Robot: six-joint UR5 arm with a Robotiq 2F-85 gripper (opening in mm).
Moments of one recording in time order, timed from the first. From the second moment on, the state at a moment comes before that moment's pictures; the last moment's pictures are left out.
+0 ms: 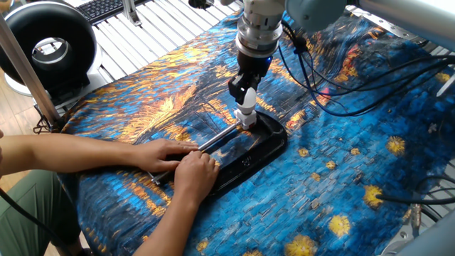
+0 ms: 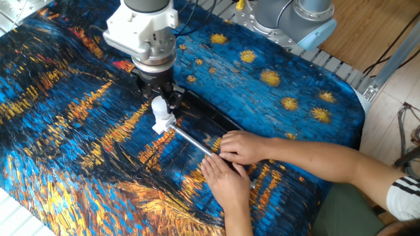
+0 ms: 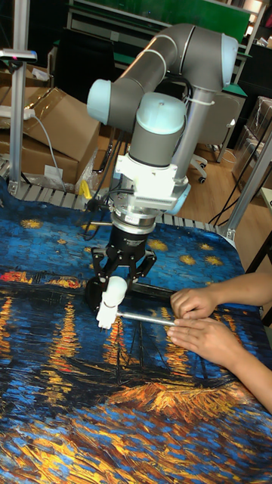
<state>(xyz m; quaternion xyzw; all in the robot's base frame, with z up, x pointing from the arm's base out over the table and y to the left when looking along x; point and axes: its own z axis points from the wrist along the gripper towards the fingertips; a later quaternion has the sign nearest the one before) 0.525 -0.013 0.095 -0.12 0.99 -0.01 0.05</state>
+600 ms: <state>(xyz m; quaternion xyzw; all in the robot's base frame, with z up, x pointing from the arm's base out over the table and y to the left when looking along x) 0.530 -0.011 0.095 -0.30 0.95 -0.02 0.06</state>
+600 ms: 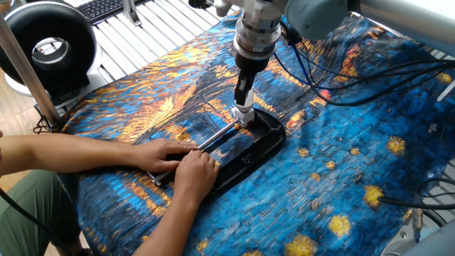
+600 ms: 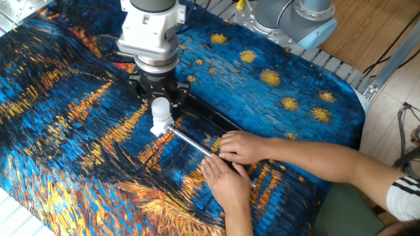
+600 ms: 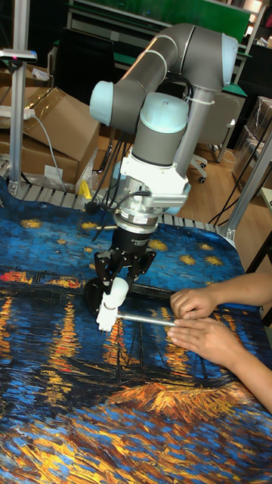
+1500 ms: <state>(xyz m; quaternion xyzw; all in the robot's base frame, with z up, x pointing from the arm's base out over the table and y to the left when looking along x) 0.537 -0.011 0.090 -0.52 0.85 -0.04 0.07</state>
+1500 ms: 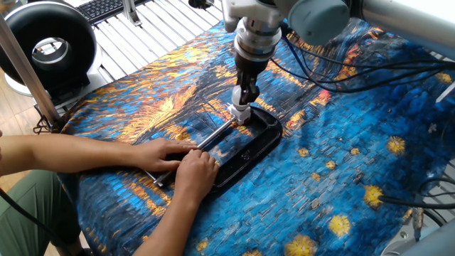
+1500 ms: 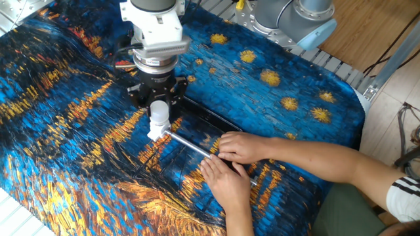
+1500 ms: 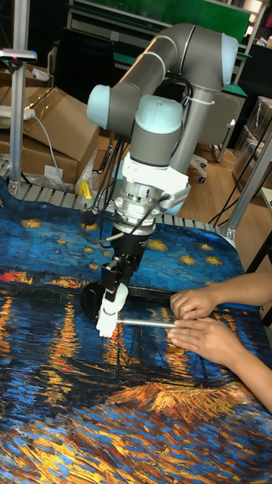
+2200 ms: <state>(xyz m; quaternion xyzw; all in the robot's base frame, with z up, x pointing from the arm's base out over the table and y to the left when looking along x) 0.539 -0.030 0.091 -0.60 0.79 -0.06 0.05</state>
